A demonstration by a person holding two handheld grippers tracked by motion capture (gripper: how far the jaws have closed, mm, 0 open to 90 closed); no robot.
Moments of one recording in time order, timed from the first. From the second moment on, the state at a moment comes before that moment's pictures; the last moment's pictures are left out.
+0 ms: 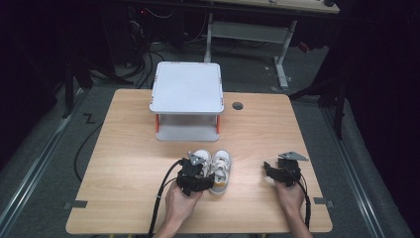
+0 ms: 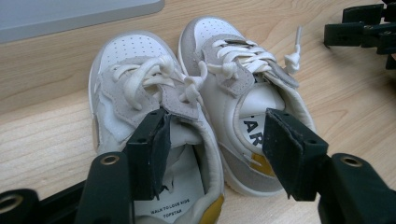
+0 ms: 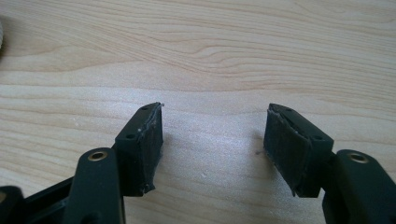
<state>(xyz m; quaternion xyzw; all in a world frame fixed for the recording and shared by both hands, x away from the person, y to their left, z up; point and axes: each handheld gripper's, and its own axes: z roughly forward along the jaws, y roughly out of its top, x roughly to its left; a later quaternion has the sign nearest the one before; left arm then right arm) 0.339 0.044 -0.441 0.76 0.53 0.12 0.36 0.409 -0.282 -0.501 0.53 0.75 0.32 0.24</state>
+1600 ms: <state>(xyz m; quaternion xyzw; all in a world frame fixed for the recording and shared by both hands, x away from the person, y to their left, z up) 0.345 0.034 -0.451 0.79 0.48 0.16 0.35 0.409 -0.282 -0.501 0.53 0.75 0.32 0.24</state>
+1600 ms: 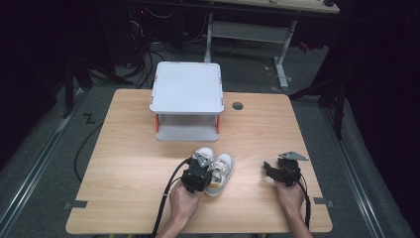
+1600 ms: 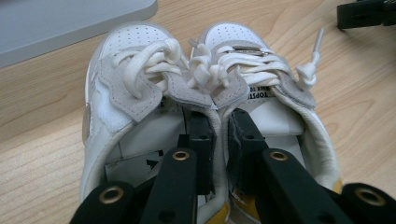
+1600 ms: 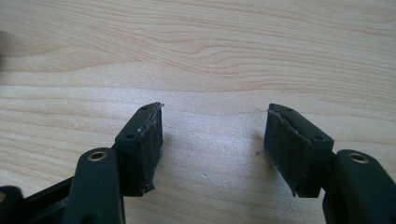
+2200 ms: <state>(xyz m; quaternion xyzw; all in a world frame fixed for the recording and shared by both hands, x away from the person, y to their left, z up) 0.351 0.071 -0.428 0.77 0.49 0.16 0.37 0.409 -0.281 -0.501 0.53 0.75 0.32 0.24</state>
